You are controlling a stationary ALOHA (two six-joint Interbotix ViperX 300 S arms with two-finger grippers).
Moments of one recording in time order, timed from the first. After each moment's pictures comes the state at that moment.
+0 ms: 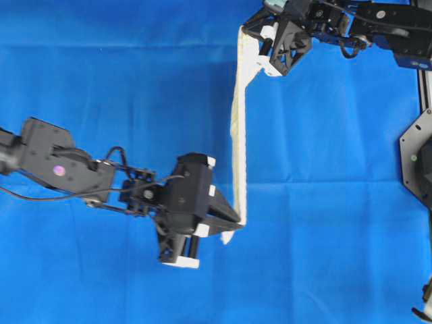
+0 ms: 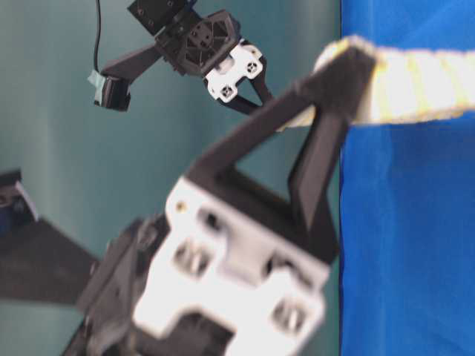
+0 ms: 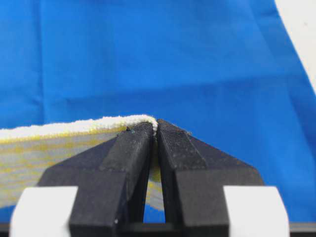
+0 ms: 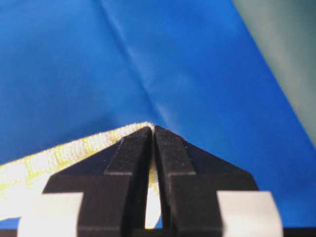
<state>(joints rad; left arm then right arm) -0.24 0.14 0.41 -0.05 -0.08 -0.06 -0.49 -0.08 0.64 -0.19 0.12 0.27</state>
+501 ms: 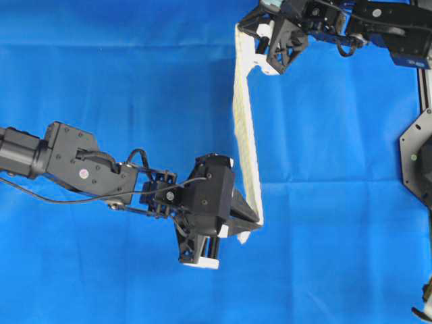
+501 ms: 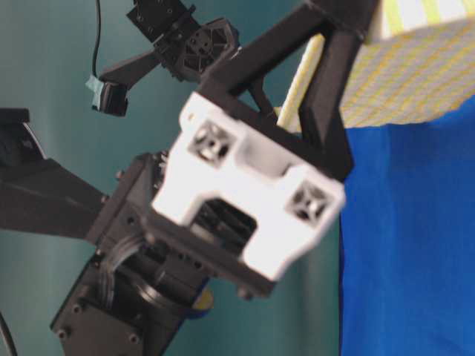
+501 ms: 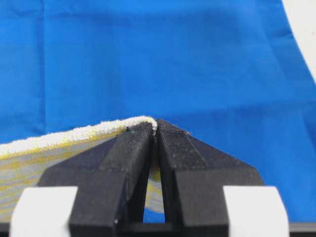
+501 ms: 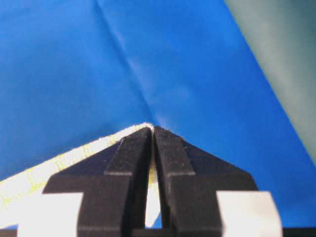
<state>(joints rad) -0.23 0.22 0.32 -0.04 -0.08 -0.05 -0.50 -0.09 0.65 -0.20 0.10 0.27</state>
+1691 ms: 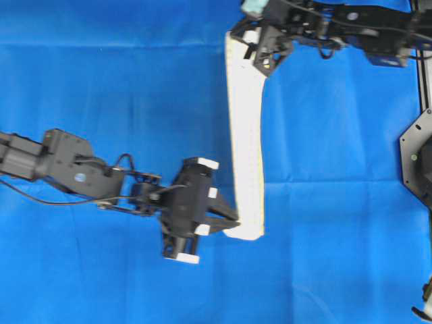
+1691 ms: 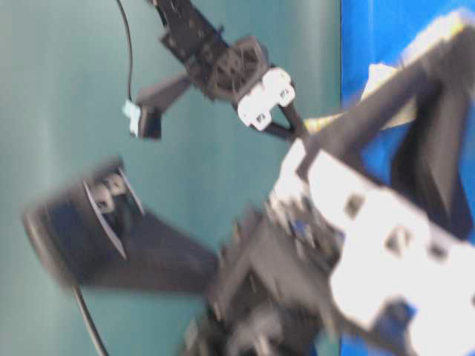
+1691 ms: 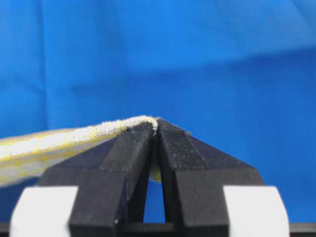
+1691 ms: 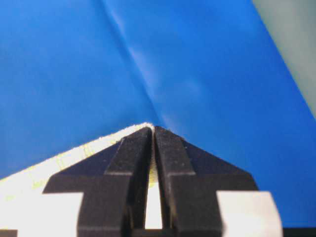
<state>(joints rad) -0.24 0.23 0.52 -0.06 -0.29 0.00 -0.47 0.08 0.54 -0.20 0.08 0.28</state>
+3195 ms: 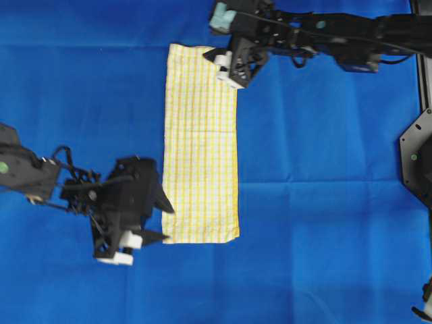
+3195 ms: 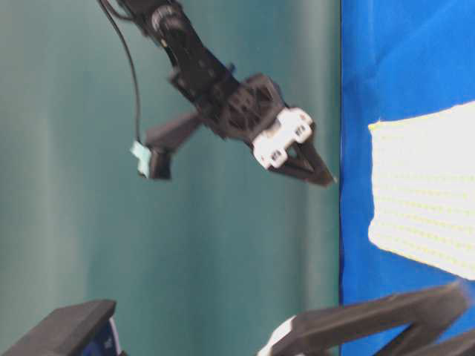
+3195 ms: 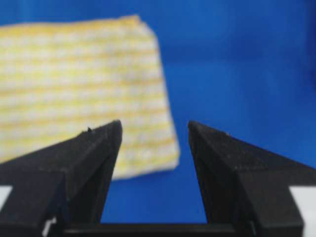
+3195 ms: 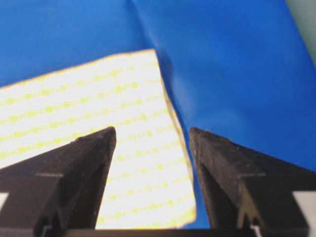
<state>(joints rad) -0.26 -0.07 0.70 -0.06 0.10 -0.14 -0.40 0.12 0.50 -0.20 0.11 0.27</state>
